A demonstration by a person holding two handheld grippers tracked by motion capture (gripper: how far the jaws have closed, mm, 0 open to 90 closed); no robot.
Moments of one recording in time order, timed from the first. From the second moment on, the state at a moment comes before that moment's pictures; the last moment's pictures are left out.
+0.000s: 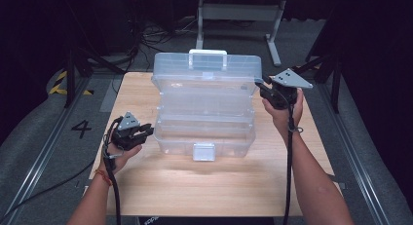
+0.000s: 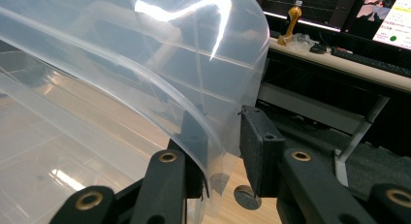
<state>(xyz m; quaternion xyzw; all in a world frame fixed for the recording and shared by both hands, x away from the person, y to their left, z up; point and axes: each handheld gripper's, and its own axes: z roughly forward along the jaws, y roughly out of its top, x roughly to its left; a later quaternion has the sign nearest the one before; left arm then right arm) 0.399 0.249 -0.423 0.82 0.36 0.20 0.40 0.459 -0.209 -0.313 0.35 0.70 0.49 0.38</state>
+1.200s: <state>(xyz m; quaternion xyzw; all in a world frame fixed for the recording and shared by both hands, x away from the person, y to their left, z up) 0.323 0.290 -0.468 0.86 0.36 0.15 0.33 0.472 -0.211 -0.306 0.36 0.70 0.49 0.37</state>
